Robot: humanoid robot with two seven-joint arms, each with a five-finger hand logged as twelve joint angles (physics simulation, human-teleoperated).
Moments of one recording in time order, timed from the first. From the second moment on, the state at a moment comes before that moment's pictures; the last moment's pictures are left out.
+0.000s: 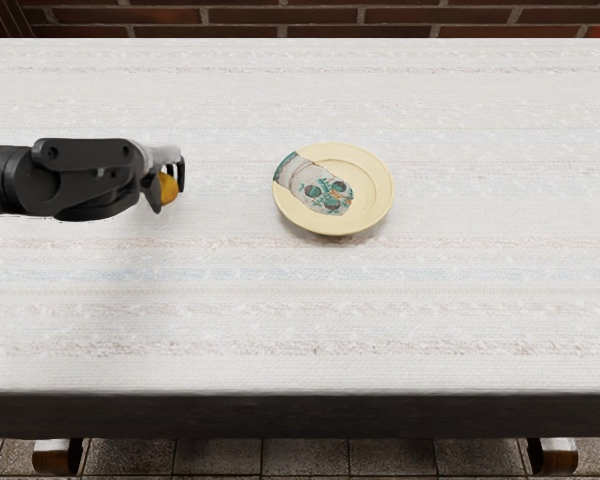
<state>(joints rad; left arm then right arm) -1.58 0.23 0.74 -0.97 0.55 0.06 0.30 -0.05 0.00 -0.06 0.13 0.05 0.06 -0.09</state>
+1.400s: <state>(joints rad) -1.72 0.00 0.51 -0.91 0.42 0.04 0.30 -0.05 0.00 -0.06 0.13 0.05 0.06 -0.09</state>
